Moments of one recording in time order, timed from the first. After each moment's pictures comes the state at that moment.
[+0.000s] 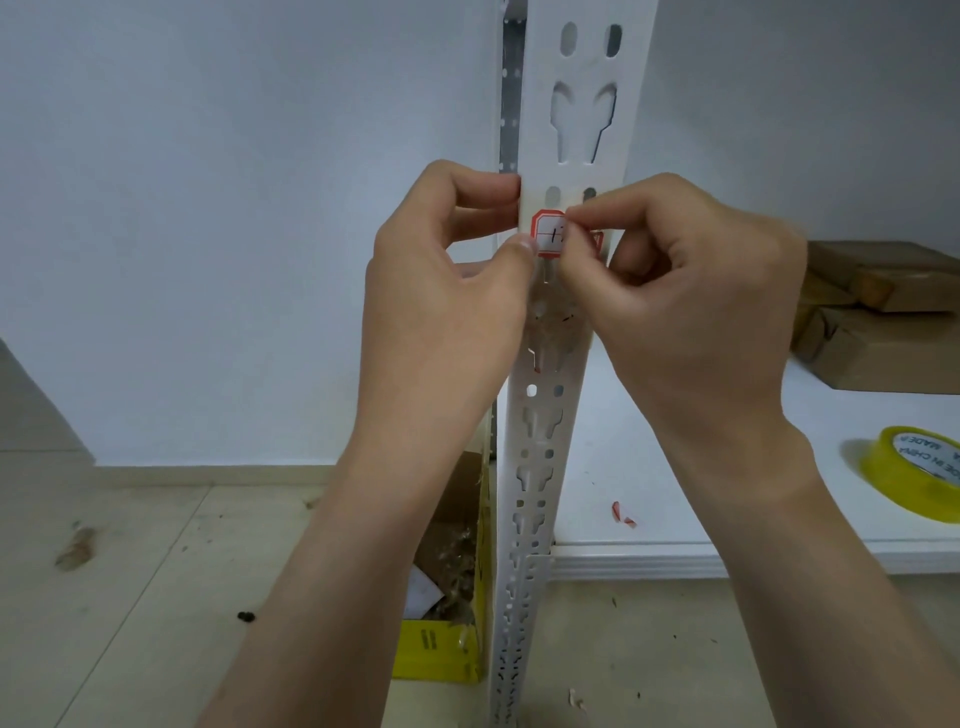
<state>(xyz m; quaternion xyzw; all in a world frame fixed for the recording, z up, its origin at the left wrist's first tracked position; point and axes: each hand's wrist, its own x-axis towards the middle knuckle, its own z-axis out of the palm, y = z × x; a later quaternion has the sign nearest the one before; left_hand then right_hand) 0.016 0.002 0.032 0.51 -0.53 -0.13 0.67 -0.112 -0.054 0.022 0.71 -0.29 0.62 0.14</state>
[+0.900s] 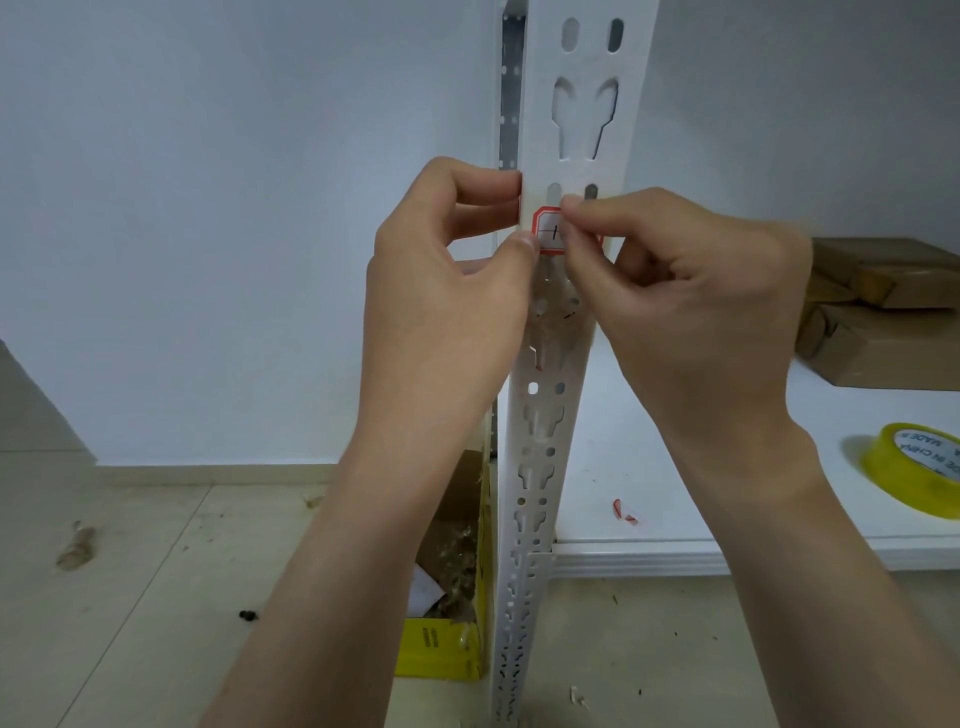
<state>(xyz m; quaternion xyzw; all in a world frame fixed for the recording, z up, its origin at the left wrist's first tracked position) 0.016 0.001 0.032 0.51 -0.53 -0.13 0.66 -0.116 -0.058 0.018 0.72 -0.27 0.62 0.13</state>
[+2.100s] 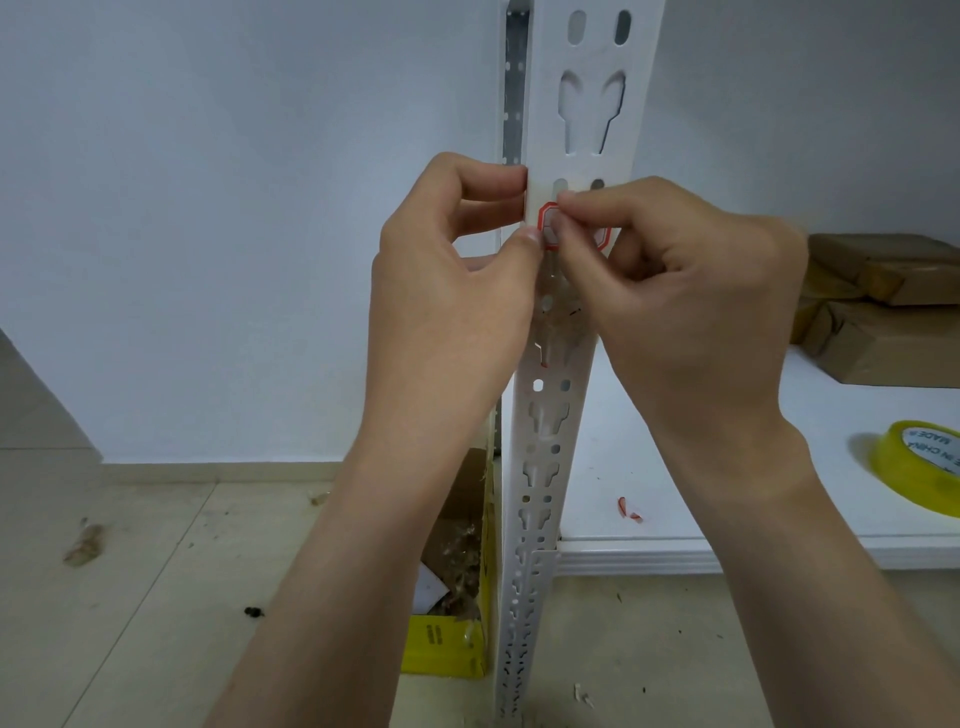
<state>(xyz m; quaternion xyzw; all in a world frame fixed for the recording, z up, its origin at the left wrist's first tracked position) 0.017 0.001 0.031 0.51 -0.53 -0.13 0.67 -0.109 -0.054 0.018 0.72 -0.28 0.63 0.13</state>
